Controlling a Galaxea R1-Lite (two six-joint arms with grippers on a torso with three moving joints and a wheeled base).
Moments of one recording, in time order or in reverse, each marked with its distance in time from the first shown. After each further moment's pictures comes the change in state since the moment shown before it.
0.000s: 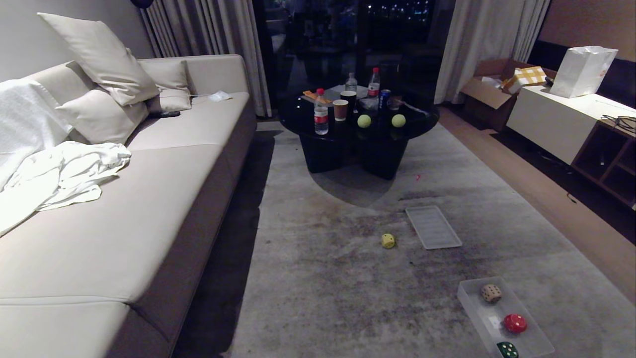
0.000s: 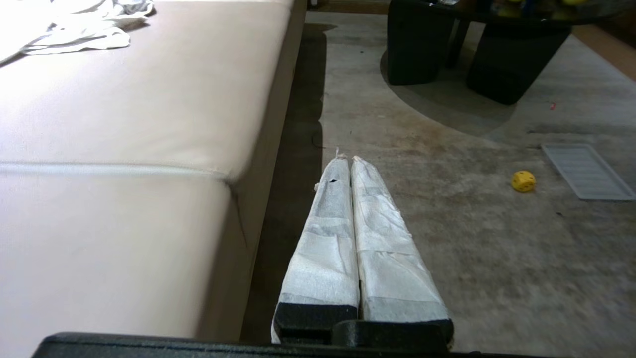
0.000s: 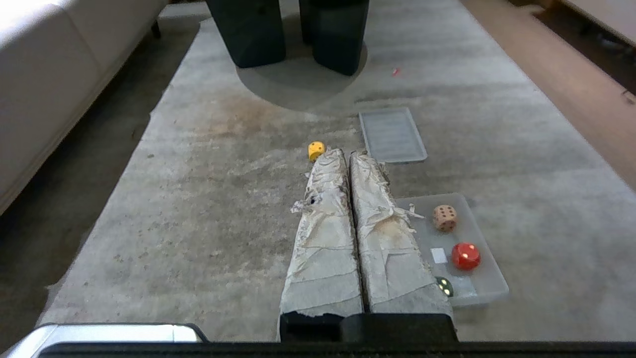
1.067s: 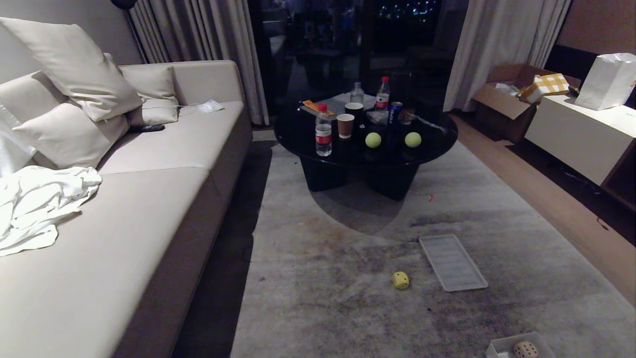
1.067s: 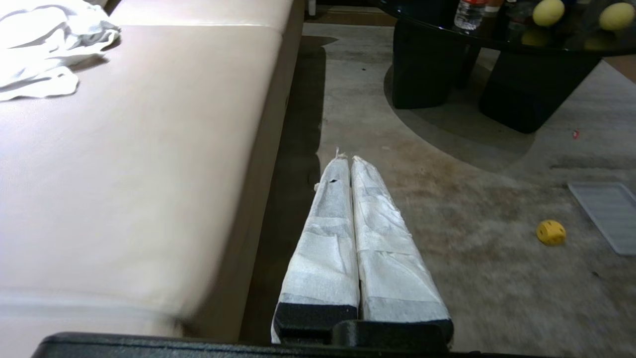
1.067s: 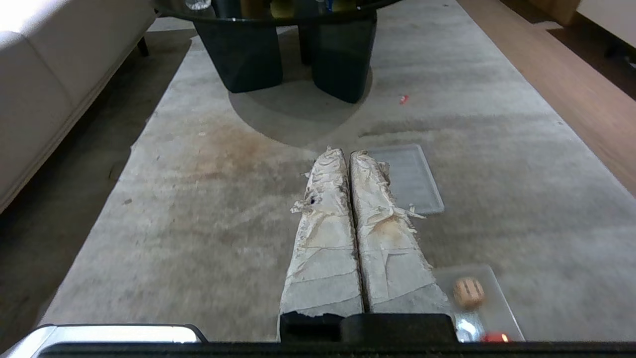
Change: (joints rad) left arm 0.000 0.000 0.000 0.000 0.000 -0.001; right arm 0.000 0.000 0.000 0.000 0.000 0.000
